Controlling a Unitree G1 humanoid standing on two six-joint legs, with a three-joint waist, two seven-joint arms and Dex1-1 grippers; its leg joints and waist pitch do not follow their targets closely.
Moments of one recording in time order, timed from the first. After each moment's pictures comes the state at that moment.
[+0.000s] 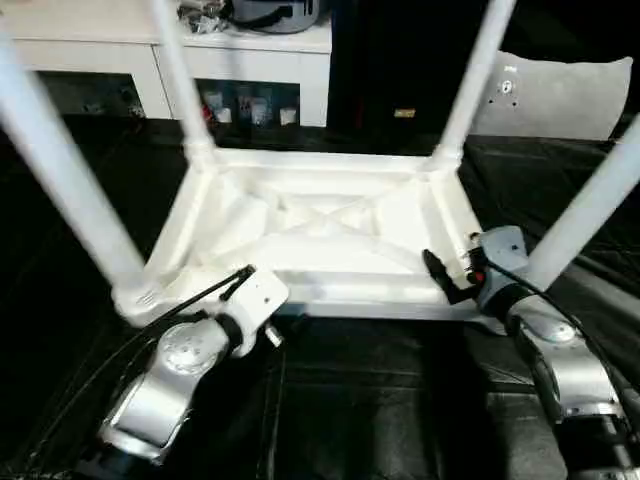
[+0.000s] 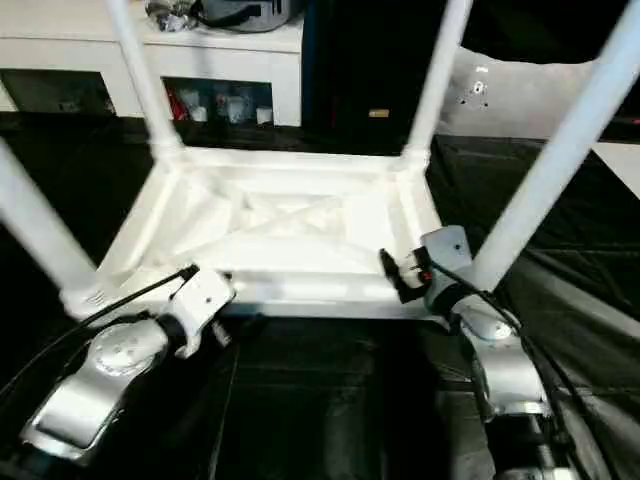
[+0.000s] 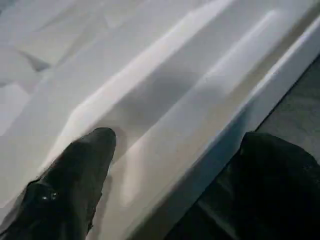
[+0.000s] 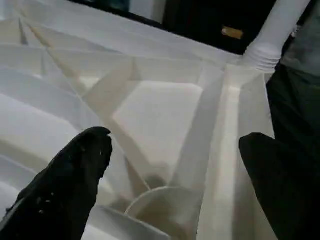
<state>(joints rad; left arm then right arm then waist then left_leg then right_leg) -0.15 0.35 -0.29 -0.03 0.10 0.32 -0.47 -0.27 -0.35 -0.03 0.30 0.10 0.14 0.34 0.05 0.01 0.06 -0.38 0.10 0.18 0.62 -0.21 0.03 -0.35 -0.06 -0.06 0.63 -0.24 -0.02</state>
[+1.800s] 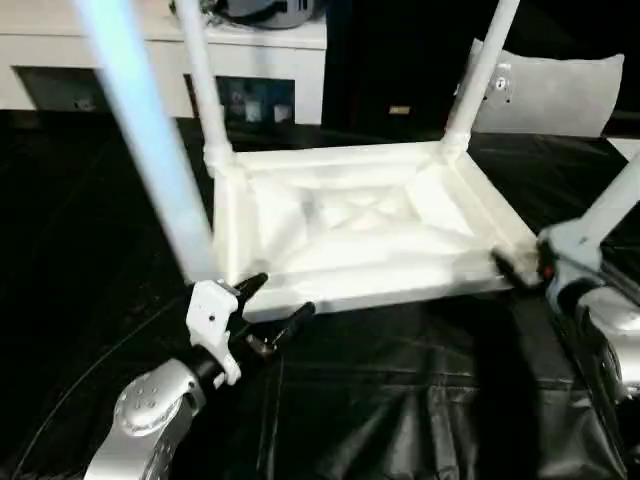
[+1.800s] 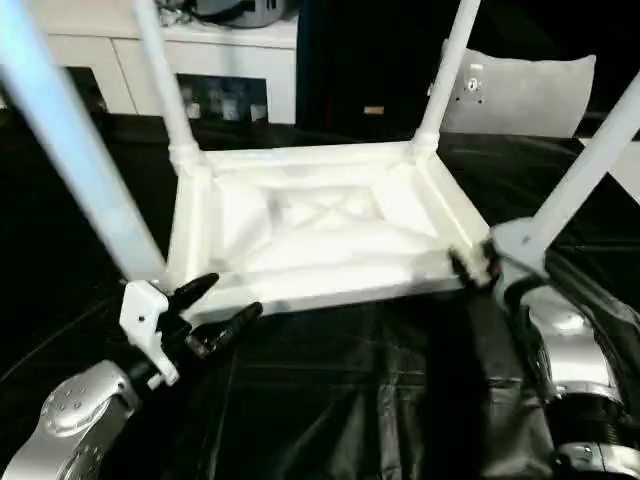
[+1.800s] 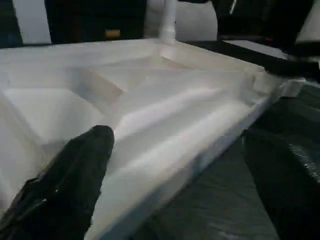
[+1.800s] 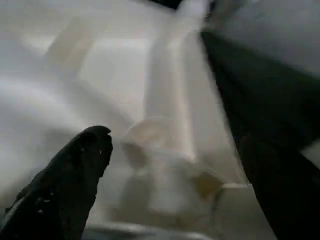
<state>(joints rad) 0.15 0.25 -0.09 -0.24 -0.25 0.15 -0.54 -0.33 -0.52 -0.14 0.49 0.10 0.10 0.37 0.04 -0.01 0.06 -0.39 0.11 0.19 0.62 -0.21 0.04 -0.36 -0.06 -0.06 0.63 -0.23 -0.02</state>
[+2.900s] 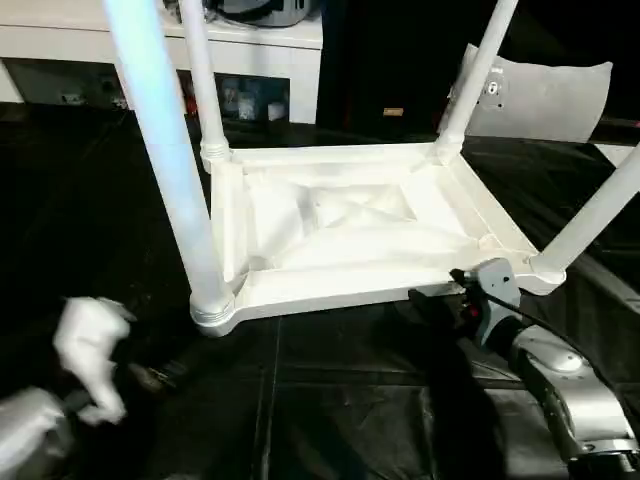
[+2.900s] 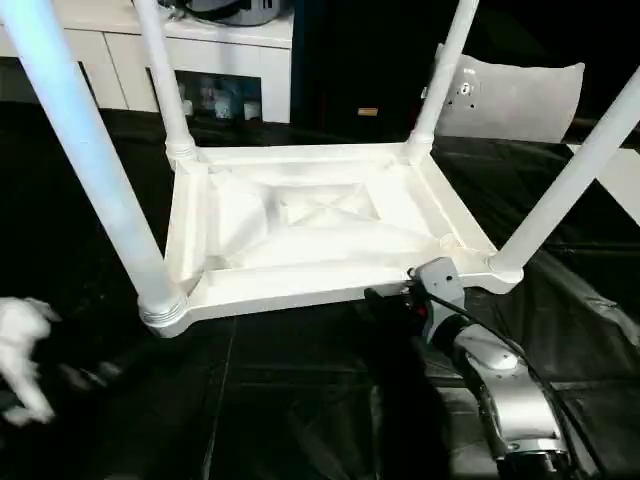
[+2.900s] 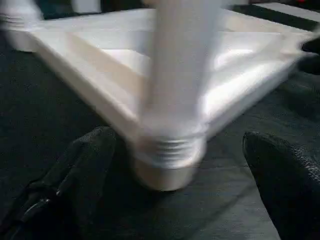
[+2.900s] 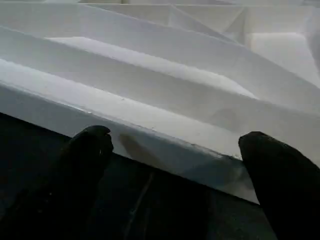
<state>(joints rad) 0.31 0.57 0.28 -0.31 -0.48 0.26 -0.73 -0.11 -0.38 0.01 0.13 0.19 0.30 0.54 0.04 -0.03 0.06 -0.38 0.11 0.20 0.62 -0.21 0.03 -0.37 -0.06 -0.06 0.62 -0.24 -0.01</state>
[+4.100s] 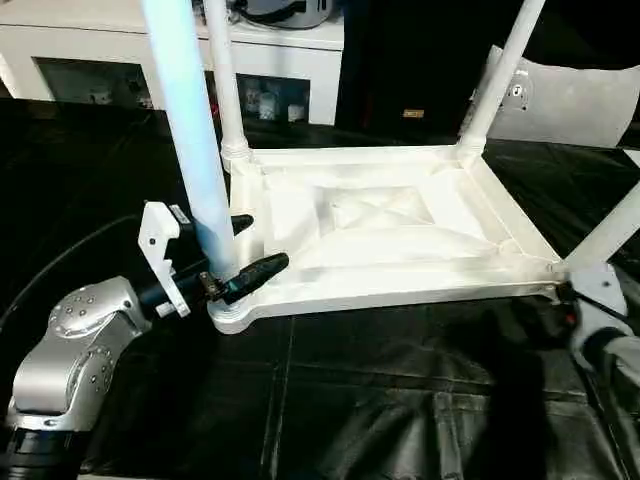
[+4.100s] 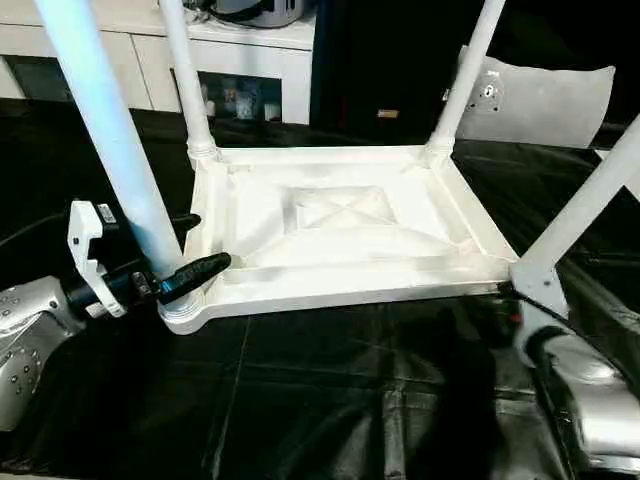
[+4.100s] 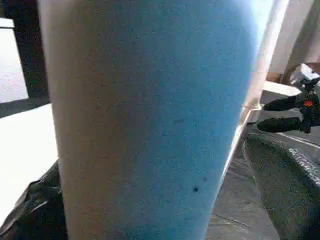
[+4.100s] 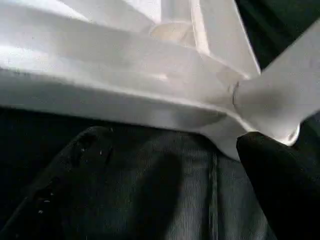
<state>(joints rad) -0.18 0.48 0.06 -0.09 -0.51 0.28 -0.89 -0.03 -0.56 -0.19 0.05 0.15 0.54 0.37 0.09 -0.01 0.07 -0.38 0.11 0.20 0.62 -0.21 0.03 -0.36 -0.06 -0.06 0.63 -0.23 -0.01</state>
